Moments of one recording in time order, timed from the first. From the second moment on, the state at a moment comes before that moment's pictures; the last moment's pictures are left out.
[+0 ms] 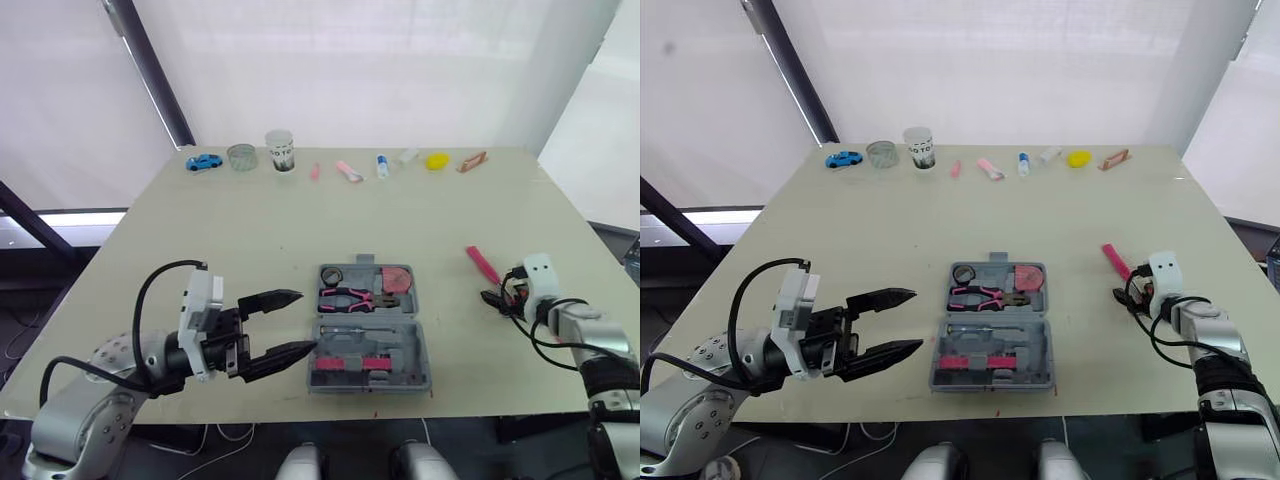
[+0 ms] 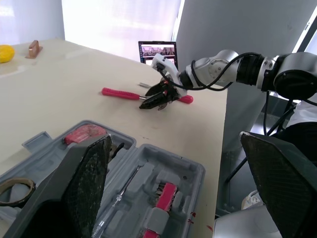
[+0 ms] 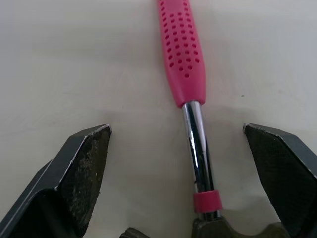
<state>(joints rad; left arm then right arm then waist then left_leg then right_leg) 0.08 0.73 0.26 -0.52 -0.80 0.48 -1.06 -0.51 -0.56 -0.12 0.63 0.18 0.41 0.53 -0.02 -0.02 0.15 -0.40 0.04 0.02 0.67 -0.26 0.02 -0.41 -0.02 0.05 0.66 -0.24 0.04</state>
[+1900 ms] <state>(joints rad) 0.21 0.81 0.49 -0.09 -0.78 0.23 -1.50 -0.65 -0.75 0.59 -0.39 0.12 0.81 1.07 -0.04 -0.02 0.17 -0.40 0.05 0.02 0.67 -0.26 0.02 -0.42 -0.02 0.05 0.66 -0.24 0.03</state>
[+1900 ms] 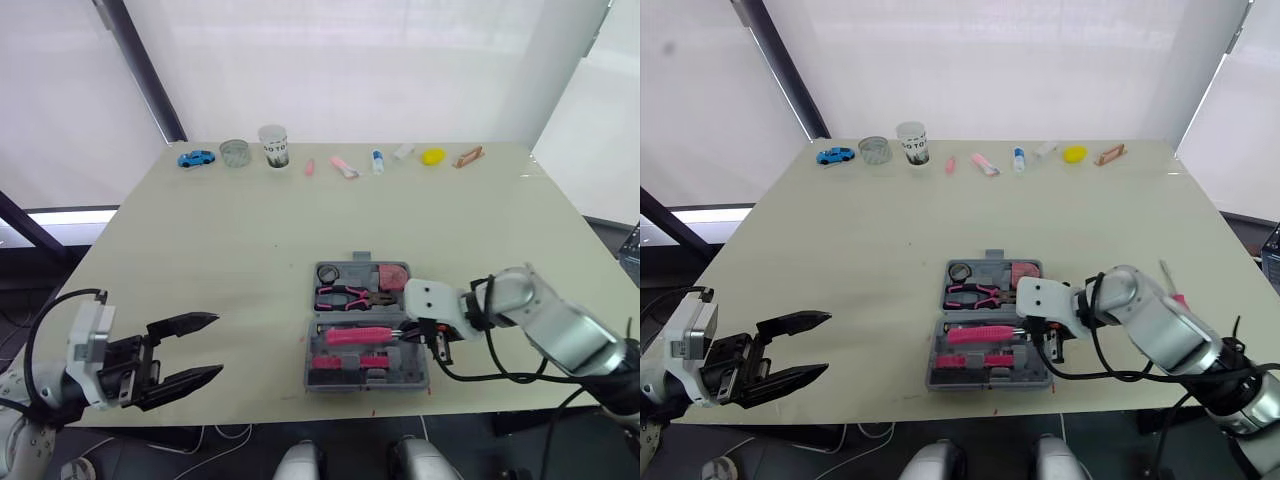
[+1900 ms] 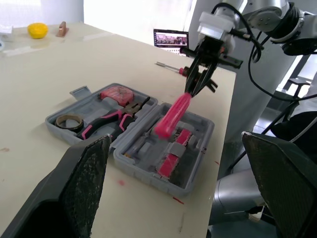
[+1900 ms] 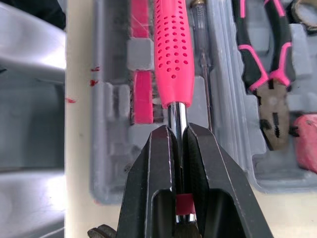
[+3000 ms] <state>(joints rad) 0.21 0.81 0.47 -0.15 -0.77 0.25 -1.46 -0.69 -0.53 0.74 -0.12 -0.06 0.69 1.04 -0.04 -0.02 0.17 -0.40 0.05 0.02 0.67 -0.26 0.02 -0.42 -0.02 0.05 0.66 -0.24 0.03</state>
